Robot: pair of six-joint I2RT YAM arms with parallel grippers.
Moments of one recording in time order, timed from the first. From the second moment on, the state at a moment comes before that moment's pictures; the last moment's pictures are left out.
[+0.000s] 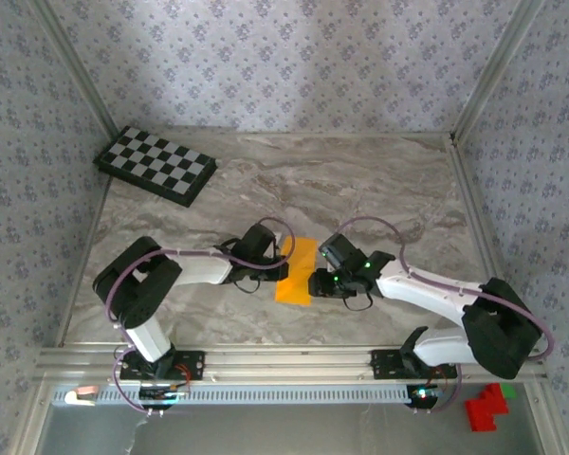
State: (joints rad) left arm -0.80 1.69 0.73 0.06 0.24 -0.68; right arm 0.80 1.29 0.67 -0.47 -0.17 0.77
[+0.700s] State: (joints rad) left arm -0.85 1.59 0.62 0.10 0.08 -0.84; right arm 0.93 1.48 0.69 -0.33 -0.16 0.91
